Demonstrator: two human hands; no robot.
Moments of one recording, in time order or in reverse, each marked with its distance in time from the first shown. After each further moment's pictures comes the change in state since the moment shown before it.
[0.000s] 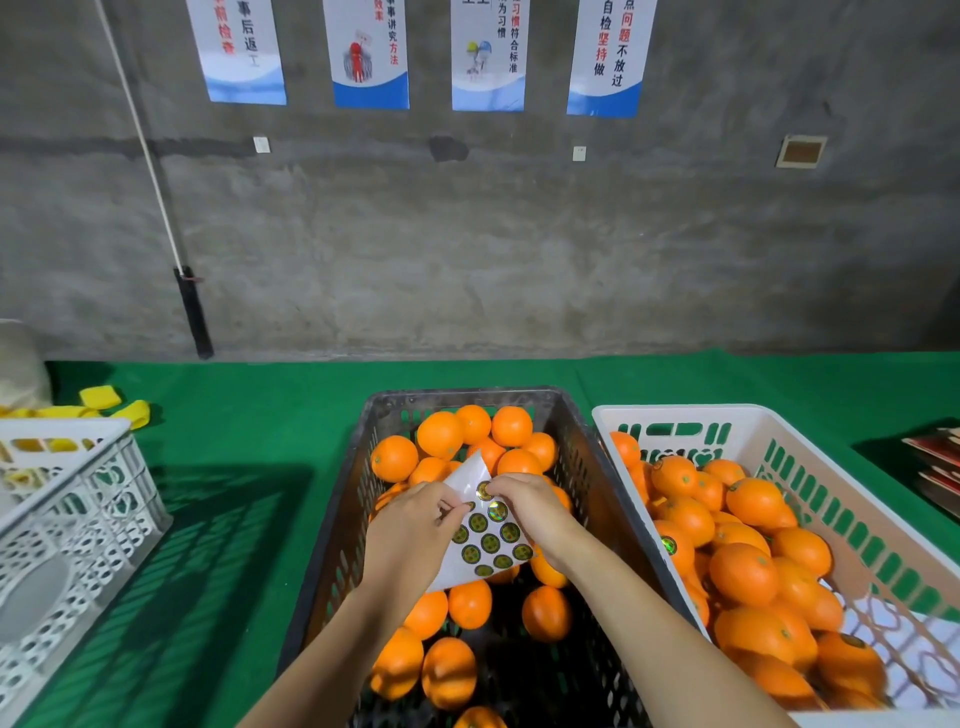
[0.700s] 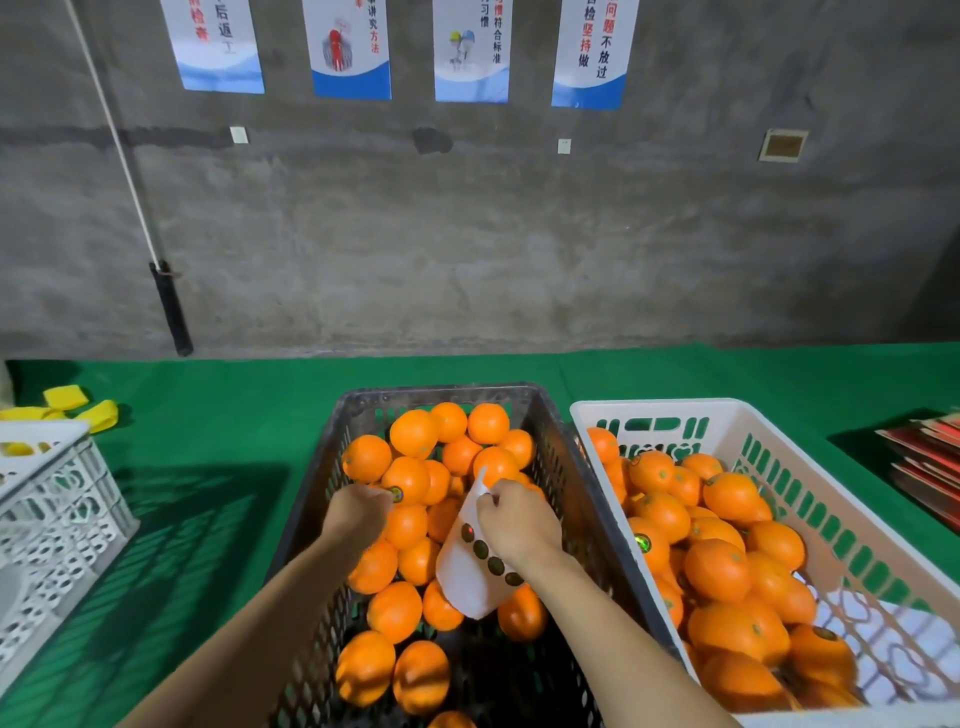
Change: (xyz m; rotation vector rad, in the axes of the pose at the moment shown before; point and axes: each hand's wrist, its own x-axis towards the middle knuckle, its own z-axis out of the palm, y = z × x) left_hand 0.055 -0.039 0.011 -0.414 -0.145 -0.650; right_hand 0.003 0.018 -0.010 -0.832 0.249 -0.103
